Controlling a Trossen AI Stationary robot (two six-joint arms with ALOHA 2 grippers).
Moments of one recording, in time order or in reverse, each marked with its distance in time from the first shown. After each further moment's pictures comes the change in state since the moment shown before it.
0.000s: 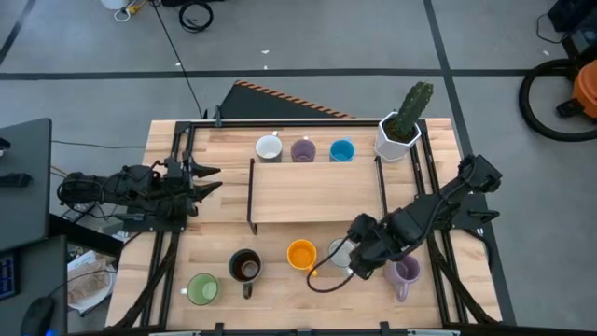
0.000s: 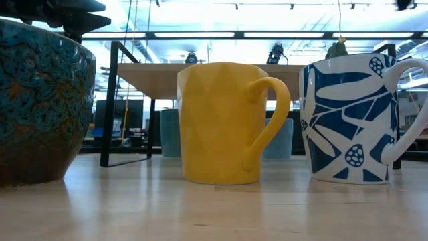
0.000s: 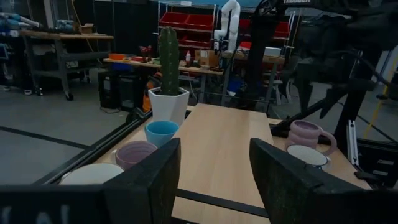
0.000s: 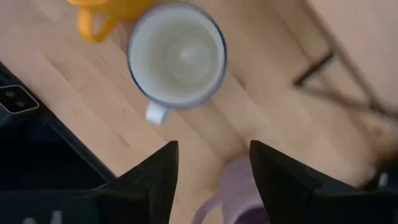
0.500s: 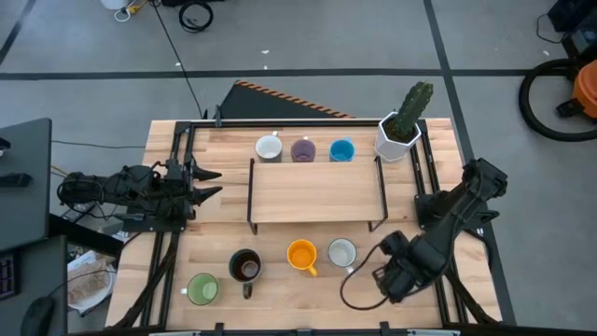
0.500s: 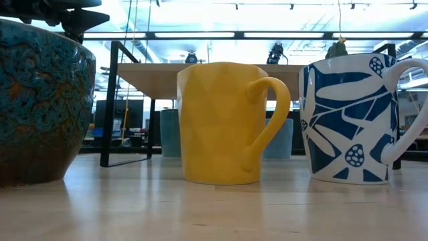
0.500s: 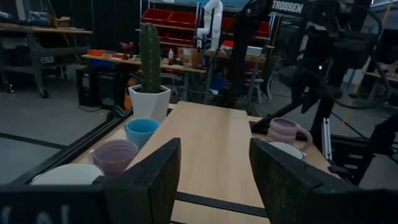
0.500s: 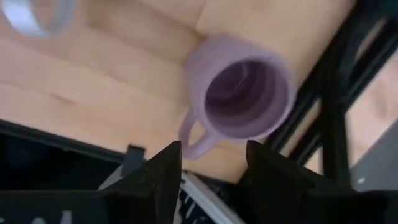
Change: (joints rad) left arm 0.000 0.000 0.000 -0.001 0.078 -0.027; right arm 0.205 -0.003 -0.102 -0.049 -0.228 0.632
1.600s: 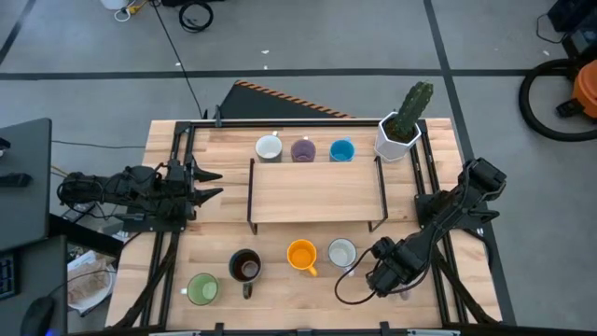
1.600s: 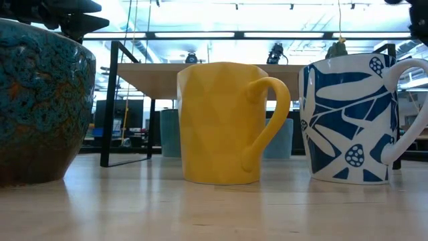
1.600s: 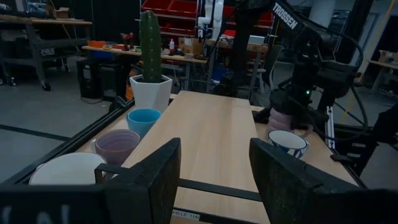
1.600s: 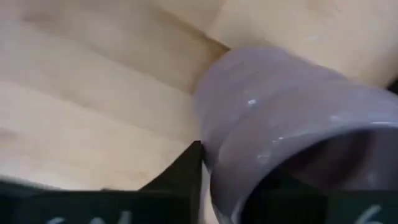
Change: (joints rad) left arm 0.000 0.001 0.000 -0.045 0.000 -0.001; right arm -0.050 0.001 -0.369 0.384 -0.055 -0.117
